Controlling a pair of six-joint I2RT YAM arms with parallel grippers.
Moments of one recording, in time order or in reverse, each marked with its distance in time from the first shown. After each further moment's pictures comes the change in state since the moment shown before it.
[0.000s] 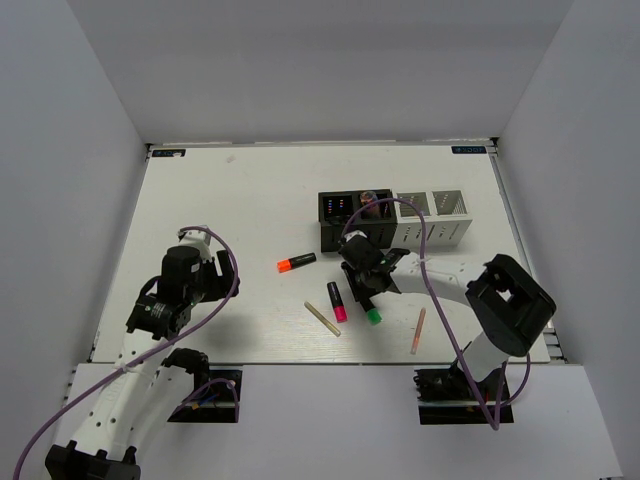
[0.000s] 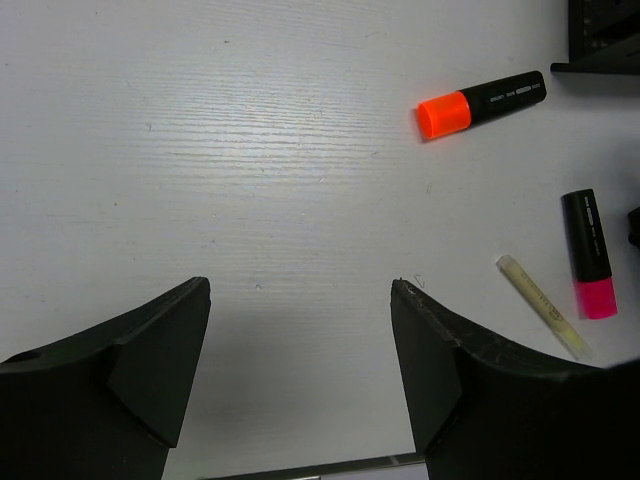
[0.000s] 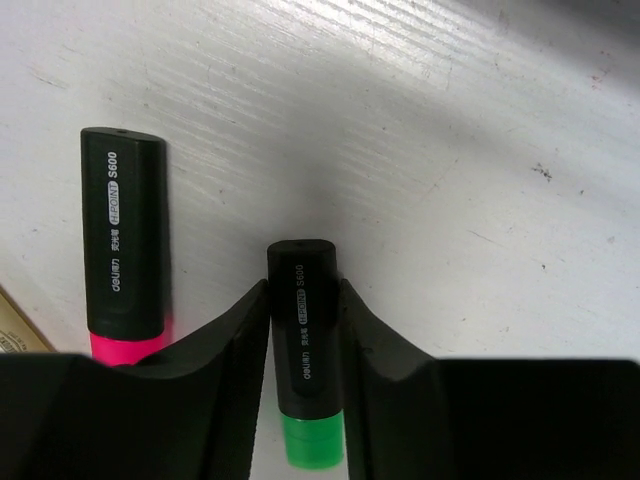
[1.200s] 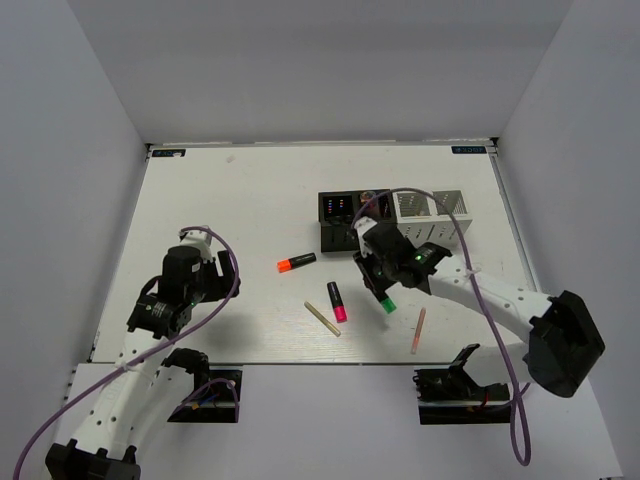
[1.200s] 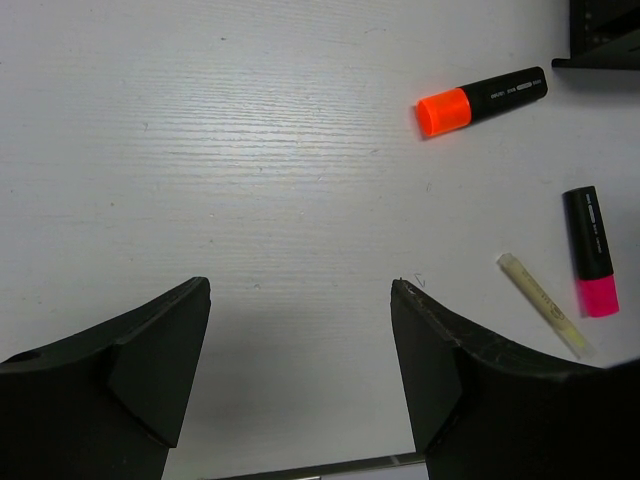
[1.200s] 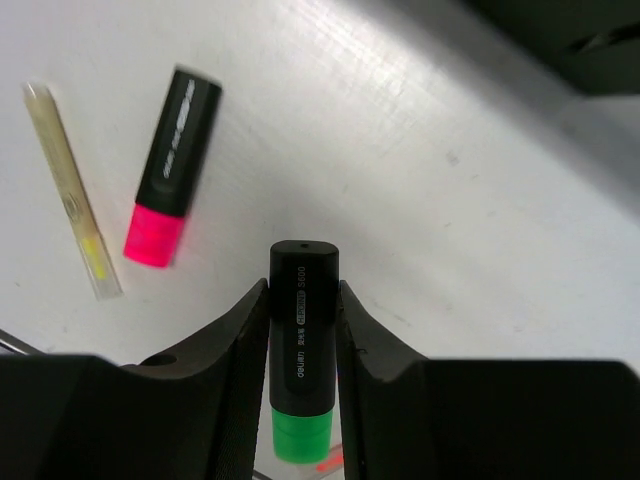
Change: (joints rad) left arm 0.000 0.004 -0.006 0.005 0.005 0.003; right arm -0.046 -0.297 0.004 -0.151 -0.112 -0.238
